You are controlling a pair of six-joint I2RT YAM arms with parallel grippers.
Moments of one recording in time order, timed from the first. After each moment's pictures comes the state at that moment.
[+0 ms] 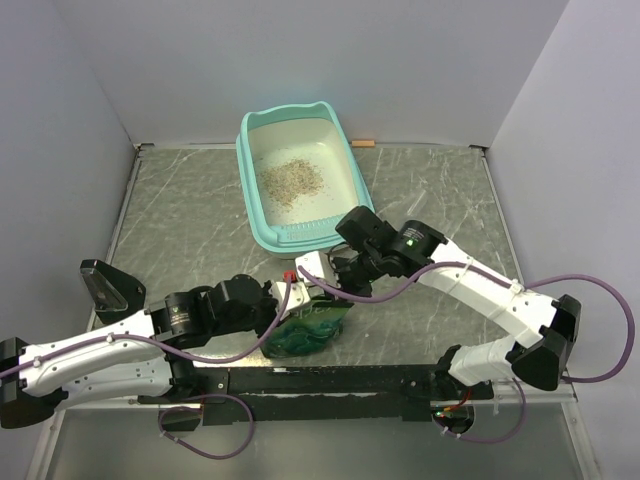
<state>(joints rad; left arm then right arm) -1.18 0.83 0.78 -0.52 -0.05 0.07 0.91 1.33 1.33 -1.07 -0.44 -0.77</state>
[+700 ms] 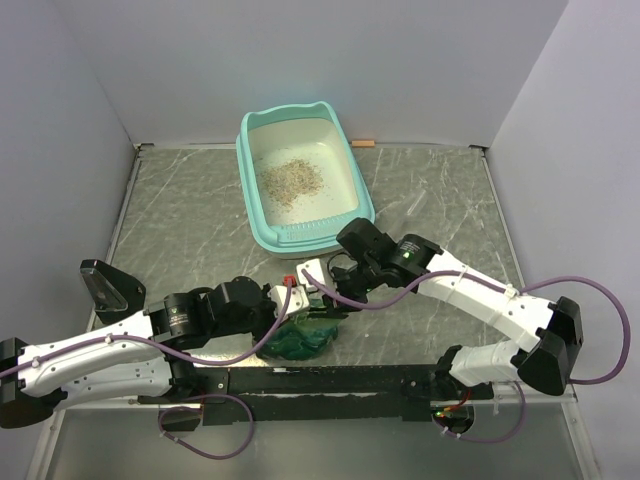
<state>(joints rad) -1.18 0.82 0.77 -0.56 -0.06 0.09 0.92 1.29 1.16 -0.88 -0.56 -0.70</state>
